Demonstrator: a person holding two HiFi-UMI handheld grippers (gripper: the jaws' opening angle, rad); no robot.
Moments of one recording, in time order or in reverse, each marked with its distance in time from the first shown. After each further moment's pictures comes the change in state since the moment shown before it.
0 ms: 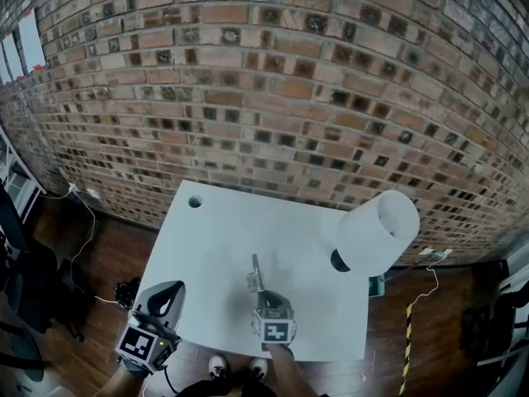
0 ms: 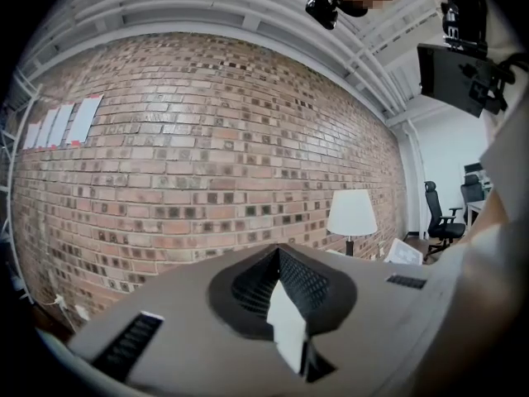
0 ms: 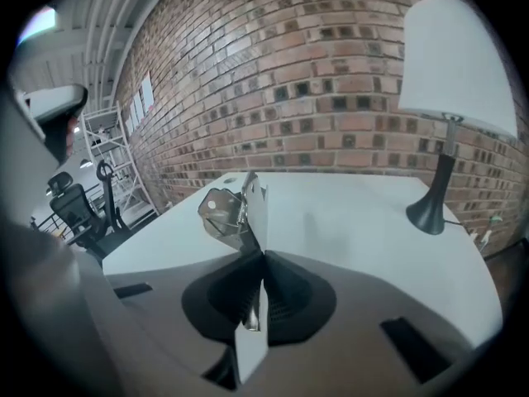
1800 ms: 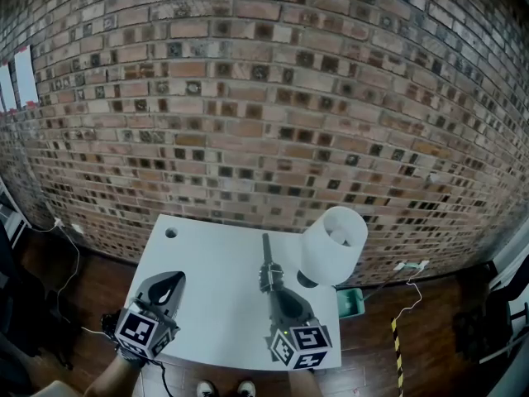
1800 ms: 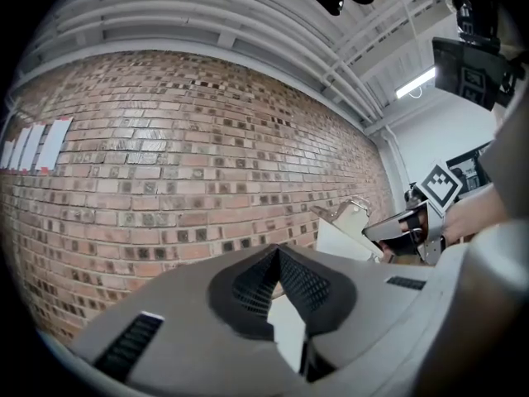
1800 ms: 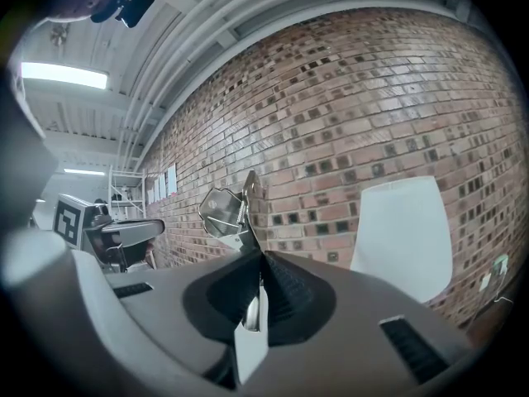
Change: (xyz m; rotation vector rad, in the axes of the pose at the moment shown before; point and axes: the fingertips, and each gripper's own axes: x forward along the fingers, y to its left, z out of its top) left arm 0.043 -0.044 0.076 0.131 -0.115 -0.065; right arm -0.218 -0.036 0.176 -0.015 -0.574 0.055
